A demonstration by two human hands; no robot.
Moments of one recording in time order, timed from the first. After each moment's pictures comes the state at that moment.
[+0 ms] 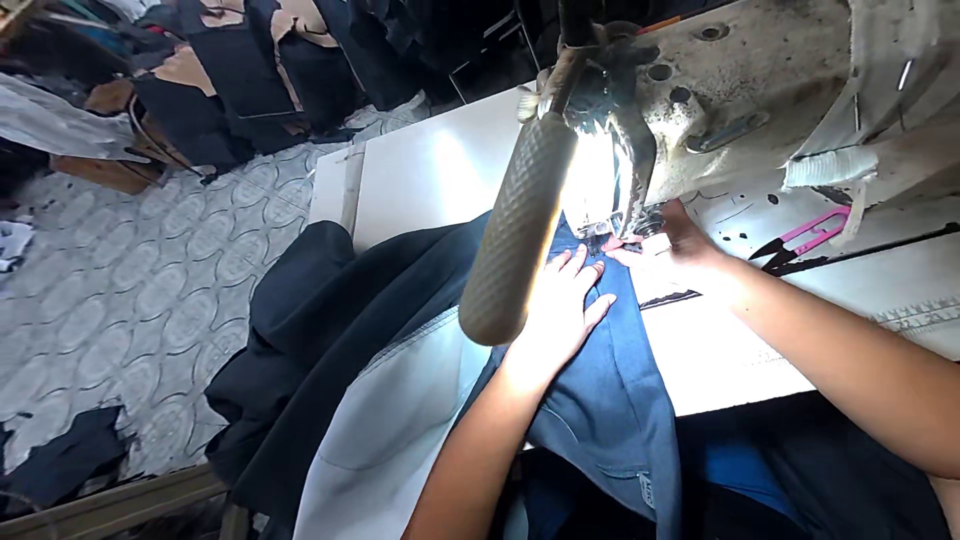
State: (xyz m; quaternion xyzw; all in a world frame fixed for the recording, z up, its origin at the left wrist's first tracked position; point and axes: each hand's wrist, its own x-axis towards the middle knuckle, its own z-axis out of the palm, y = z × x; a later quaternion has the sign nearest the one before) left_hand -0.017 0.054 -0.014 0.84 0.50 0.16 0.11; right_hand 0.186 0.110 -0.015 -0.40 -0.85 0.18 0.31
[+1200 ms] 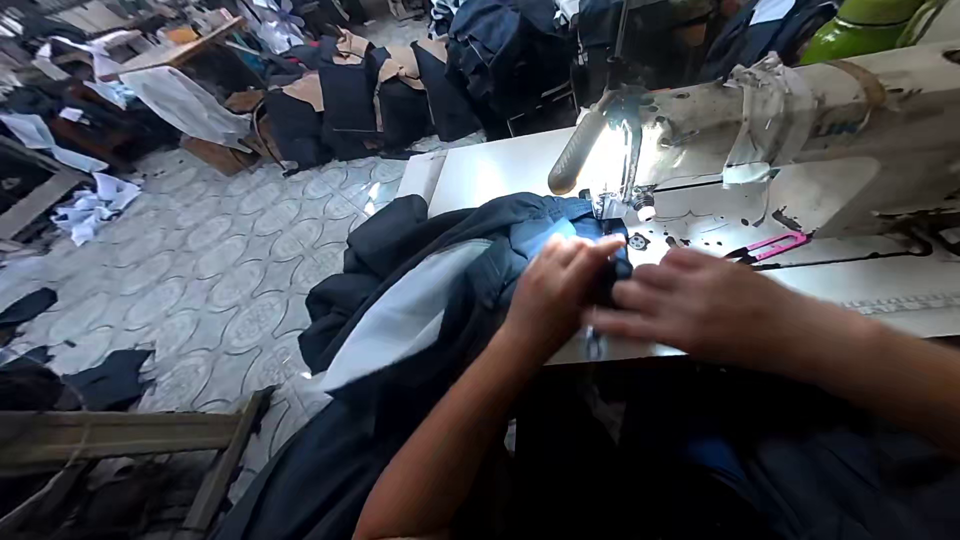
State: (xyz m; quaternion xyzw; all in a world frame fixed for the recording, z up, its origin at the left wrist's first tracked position) left_hand -0.027 -0.036 0.077 0.81 0.38 0.43 -0.06; right_hand 0.175 -0.034 0.126 -0.08 -0.94 -0.18 0.26
